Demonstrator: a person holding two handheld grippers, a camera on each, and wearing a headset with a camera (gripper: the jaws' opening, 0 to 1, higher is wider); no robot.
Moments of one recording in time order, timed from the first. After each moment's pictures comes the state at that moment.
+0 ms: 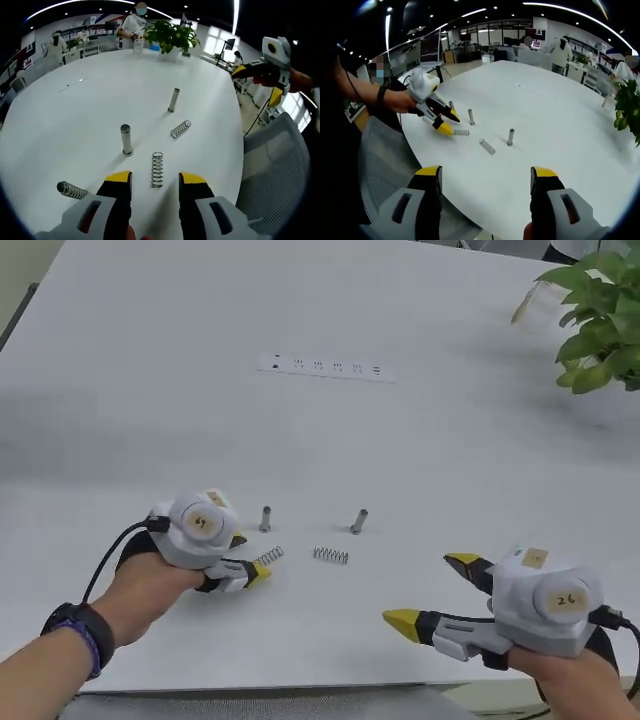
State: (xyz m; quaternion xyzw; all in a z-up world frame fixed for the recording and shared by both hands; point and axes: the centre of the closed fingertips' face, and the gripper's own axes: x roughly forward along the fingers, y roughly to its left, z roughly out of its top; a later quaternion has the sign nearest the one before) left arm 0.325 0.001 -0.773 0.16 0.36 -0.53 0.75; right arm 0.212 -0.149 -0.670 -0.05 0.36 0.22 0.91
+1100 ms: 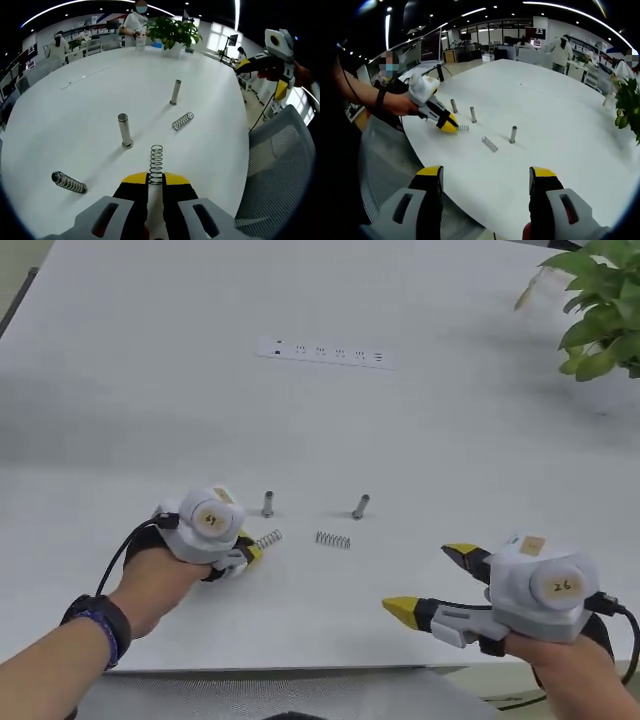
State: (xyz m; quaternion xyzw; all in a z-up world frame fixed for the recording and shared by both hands) left arm 0.320 0.008 -0.780 0.18 0.35 -0.52 0.76; right arm 0.206 -0.145 -0.675 -0.05 0.36 0.22 0.90
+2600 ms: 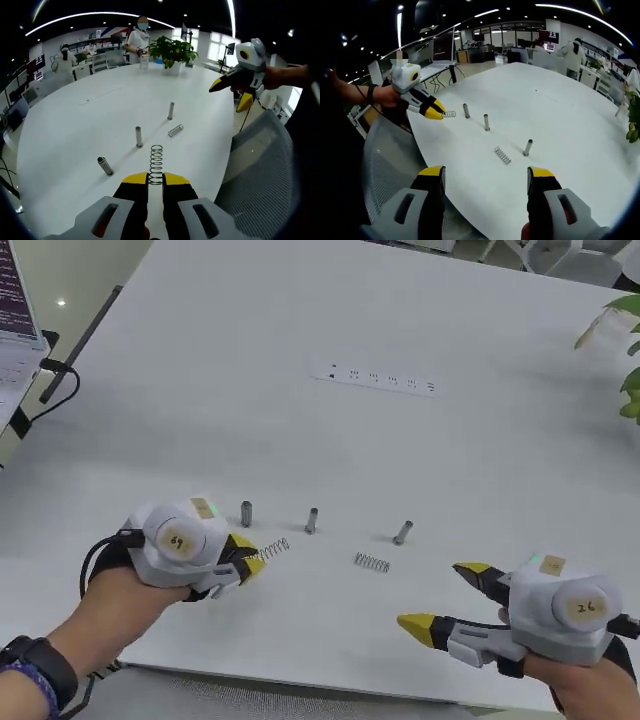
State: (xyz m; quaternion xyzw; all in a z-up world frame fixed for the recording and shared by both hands) left arm 0.300 0.067 -0.705 0.17 0.29 -0.51 0.79; right arm 0.224 -0.114 -0.671 -0.05 0.35 0.28 0.89
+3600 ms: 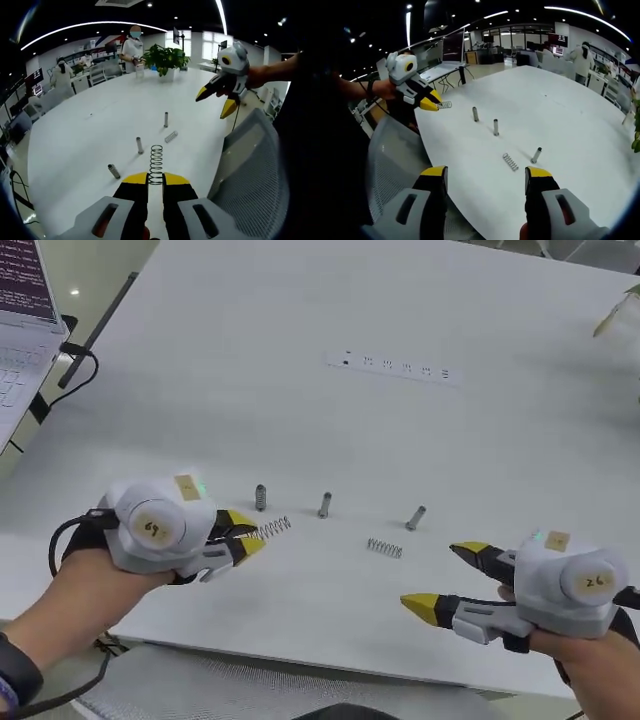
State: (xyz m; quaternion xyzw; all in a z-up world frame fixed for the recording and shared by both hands) left arm 0.284 0.080 -0.662 0.19 0.25 -0.53 0.79; right arm 0.226 -0.097 -0.666 -0.06 0.34 0.31 0.88
